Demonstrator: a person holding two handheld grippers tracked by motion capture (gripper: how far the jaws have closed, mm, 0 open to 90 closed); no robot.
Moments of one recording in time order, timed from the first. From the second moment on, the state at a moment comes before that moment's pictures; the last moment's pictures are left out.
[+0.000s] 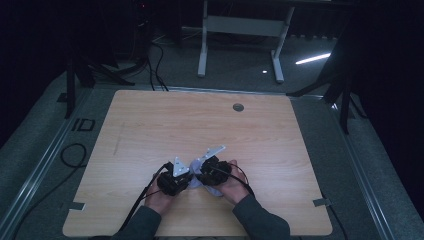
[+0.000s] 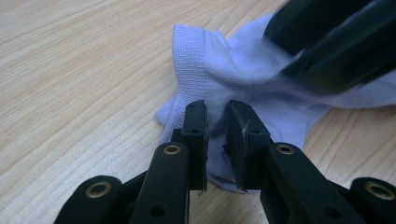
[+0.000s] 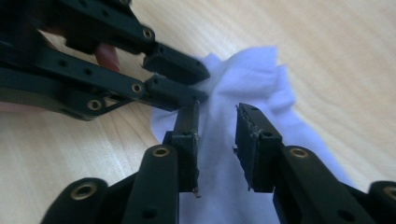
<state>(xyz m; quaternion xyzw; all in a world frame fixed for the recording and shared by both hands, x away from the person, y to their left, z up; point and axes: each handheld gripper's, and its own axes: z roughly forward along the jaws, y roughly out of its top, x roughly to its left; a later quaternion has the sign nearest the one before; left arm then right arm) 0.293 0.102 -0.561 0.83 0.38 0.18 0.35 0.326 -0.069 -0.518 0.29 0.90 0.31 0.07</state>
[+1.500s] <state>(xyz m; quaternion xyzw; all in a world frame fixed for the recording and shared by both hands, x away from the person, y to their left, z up) 0.293 0.102 -0.561 0.84 0.38 0.18 0.35 0.319 -0.144 -0.504 0.34 0.89 0.28 0.14</state>
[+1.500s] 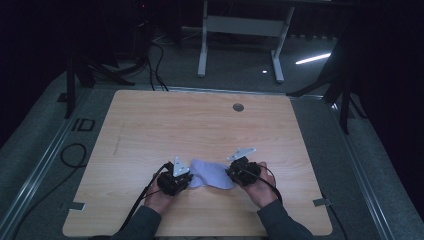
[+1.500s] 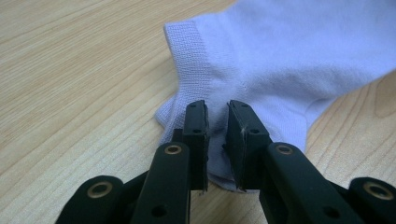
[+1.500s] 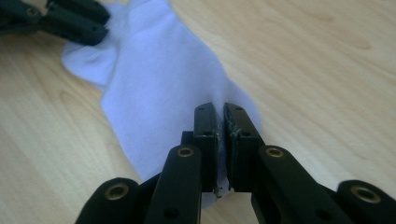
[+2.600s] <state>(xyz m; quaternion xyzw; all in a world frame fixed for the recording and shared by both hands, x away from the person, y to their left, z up) 0.291 0.102 -0.560 0.84 0.37 0.19 0.34 0.341 -0.150 -0.537 0.37 0.89 0.22 0.17</state>
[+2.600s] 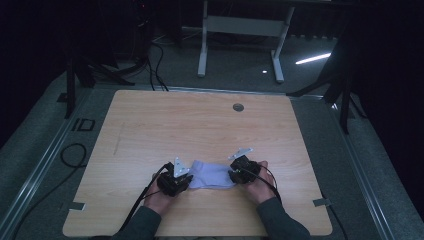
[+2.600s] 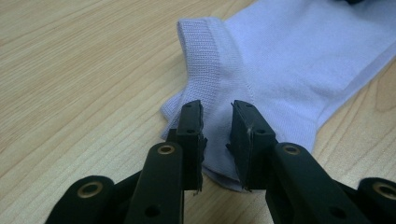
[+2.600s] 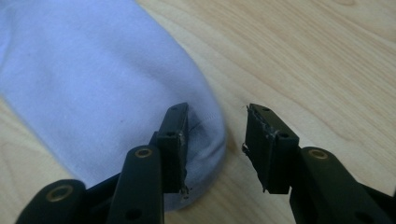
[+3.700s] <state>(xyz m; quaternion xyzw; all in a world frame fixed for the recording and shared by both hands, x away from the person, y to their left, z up) 0.302 0.135 -0.545 0.81 0.43 0.20 0.35 0.339 -0.191 -0.518 0.44 0.82 0.32 0.15</state>
